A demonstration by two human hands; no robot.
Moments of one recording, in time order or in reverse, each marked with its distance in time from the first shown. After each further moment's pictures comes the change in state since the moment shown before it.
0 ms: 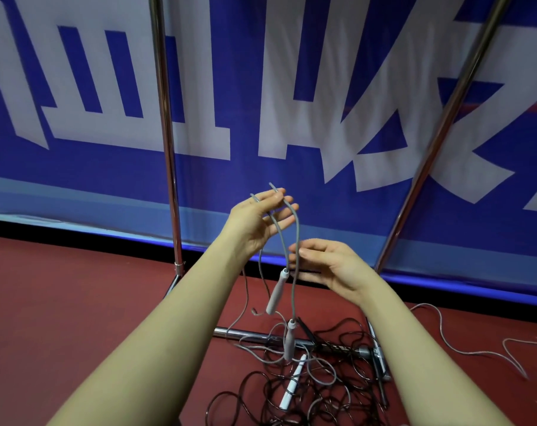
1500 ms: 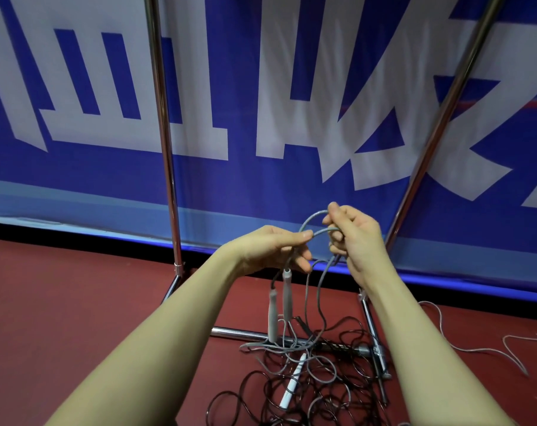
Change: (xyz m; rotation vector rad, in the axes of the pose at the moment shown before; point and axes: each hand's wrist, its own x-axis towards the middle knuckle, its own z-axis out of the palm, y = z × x) left_hand -0.014 -0.016 -0.008 0.697 -0.444 -0.305; right_hand -0.006 -0.029 0.000 -0.062 0.356 -0.408
